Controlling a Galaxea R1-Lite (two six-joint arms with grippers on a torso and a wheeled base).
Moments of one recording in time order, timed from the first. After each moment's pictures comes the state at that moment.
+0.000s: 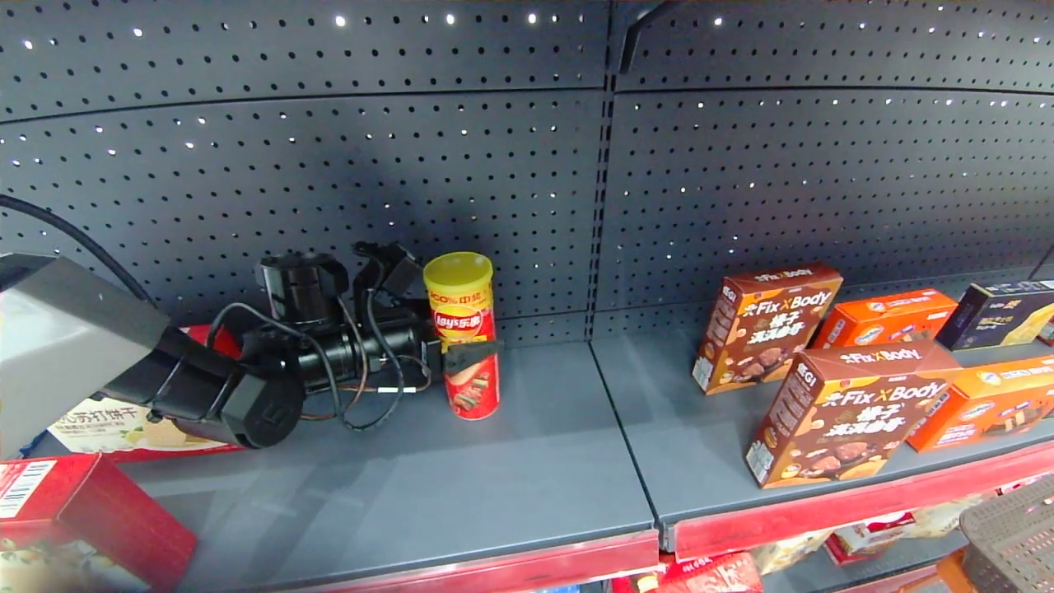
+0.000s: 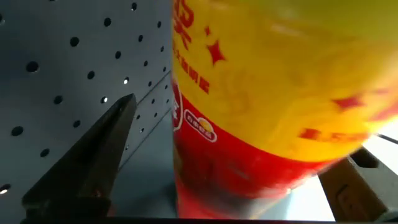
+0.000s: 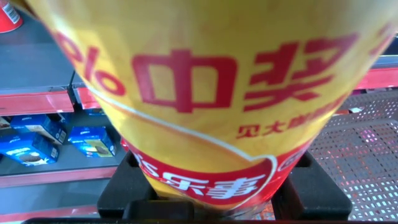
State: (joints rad) left arm -0.21 2.07 -1.01 -0.89 -0.70 0.12; right arm 0.00 0.27 -0.36 0.25 0.05 -0.03
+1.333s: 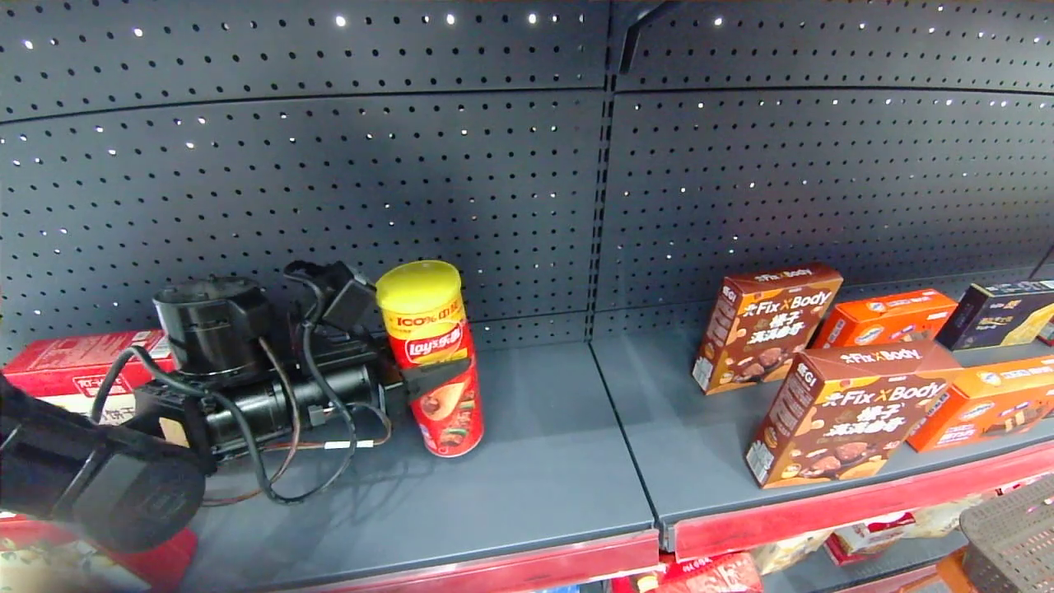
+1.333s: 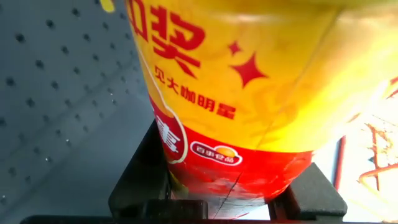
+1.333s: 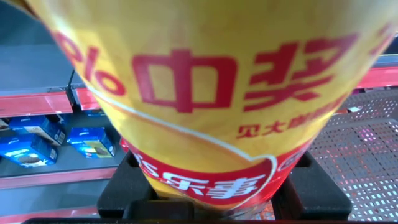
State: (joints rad) left arm -0.24 1.79 -0.64 -1.01 -0.65 0.10; right arm 0.00 0.27 -0.36 0.25 0.04 -0.03
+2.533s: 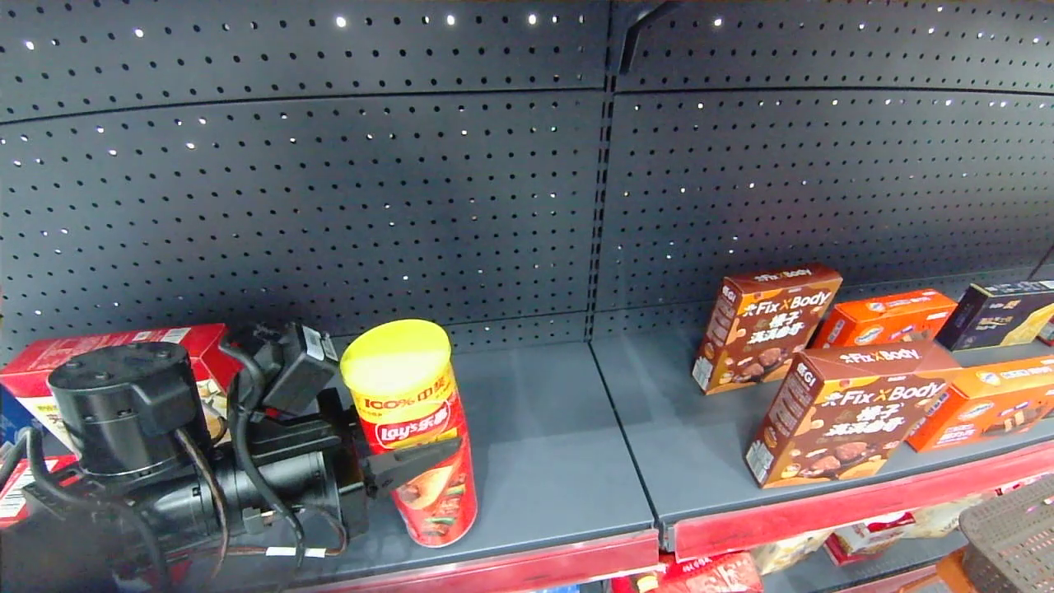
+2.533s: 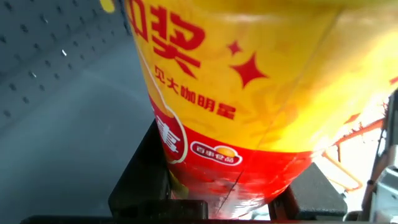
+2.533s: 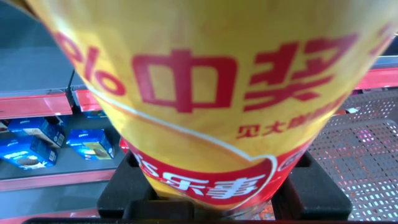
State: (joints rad) left arm -0.32 1.59 -0.37 -1.03 -0.65 0.10; right arm 0.00 0.26 -0.37 0.25 0.04 -0.03
